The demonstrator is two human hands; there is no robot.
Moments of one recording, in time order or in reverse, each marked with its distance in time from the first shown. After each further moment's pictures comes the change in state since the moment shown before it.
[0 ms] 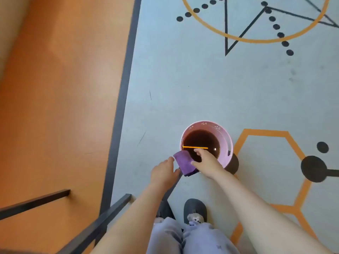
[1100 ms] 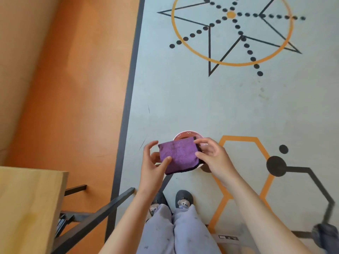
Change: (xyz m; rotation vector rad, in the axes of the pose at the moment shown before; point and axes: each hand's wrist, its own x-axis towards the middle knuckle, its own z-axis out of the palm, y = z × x) left_hand -0.213 0.115 -0.177 -1.108 0.381 0.072; right_hand -0.235 -0.132 -0.159 0.675 0.168 -0.192
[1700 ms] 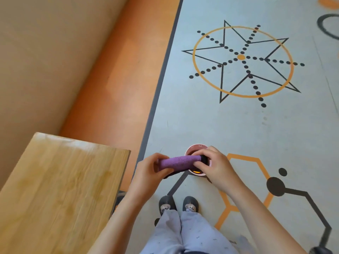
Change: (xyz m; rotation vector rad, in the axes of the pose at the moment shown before) left_hand -0.153 0.139 -0.120 0.370 -0.031 0.197; right_hand -0.165 -0.140 0.054 -0.547 -0.098 -0.338
